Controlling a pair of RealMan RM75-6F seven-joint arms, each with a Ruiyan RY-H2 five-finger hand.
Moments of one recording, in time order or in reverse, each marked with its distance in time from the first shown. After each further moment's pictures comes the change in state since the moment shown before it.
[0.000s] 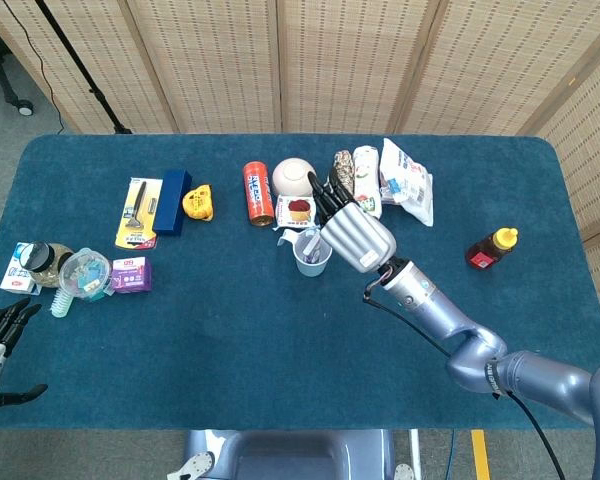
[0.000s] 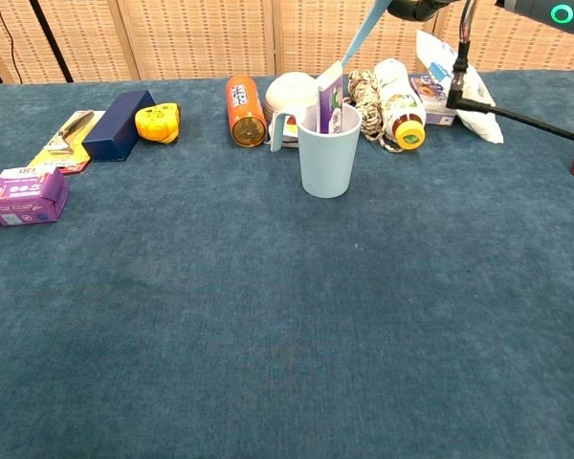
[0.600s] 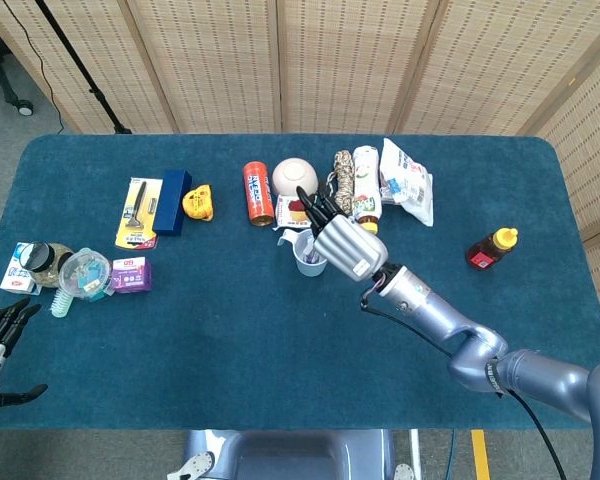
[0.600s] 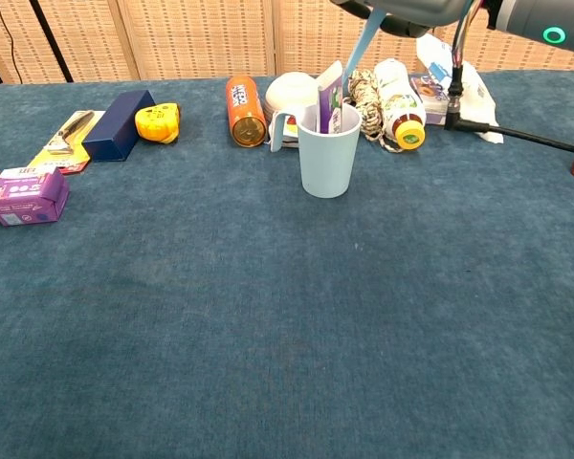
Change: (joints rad) left arm 0.002 0.002 0.001 0.002 0.005 0.005 -0.009; right arm 0.012 -0.003 -0.021 0.014 -0.062 -0.043 -0.042
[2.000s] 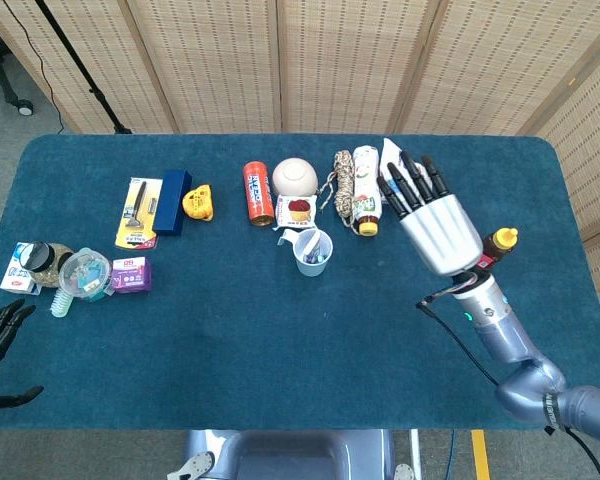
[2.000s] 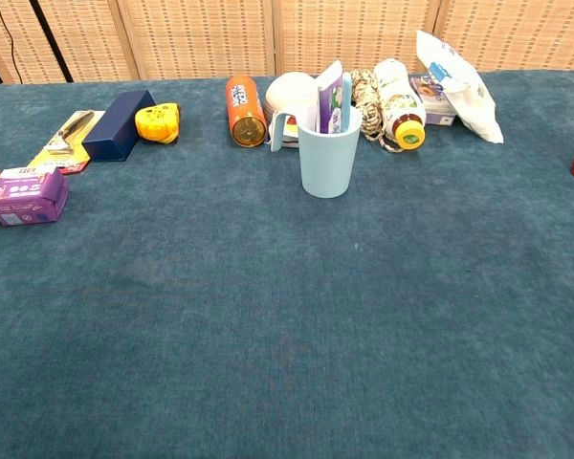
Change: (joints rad) left arm 0.013 0.008 0.008 0.011 0.022 0.024 -0.023; right arm -0.262 0.188 0.064 -0.191 0.094 0.268 0.399
